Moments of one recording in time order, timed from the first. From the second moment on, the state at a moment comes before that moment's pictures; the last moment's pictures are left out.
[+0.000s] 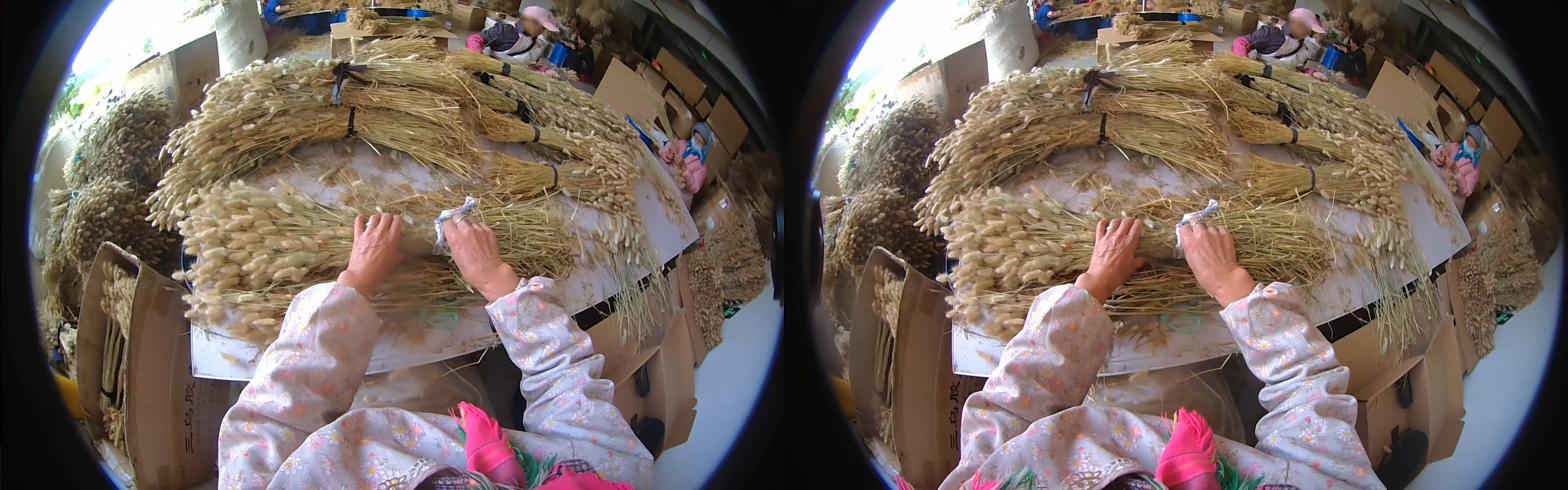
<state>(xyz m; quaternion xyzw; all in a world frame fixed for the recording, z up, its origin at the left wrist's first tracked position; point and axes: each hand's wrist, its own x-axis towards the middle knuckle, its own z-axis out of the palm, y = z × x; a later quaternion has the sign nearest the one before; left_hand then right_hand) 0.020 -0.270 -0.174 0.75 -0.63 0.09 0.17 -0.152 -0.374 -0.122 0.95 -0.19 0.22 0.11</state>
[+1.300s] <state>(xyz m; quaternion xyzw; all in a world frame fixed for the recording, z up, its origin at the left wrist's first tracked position) -0.017 -0.225 -0.106 0.63 -0.63 0.40 0.21 -0.149 -0.455 -0.038 0.93 -0.32 0.03 0.17</state>
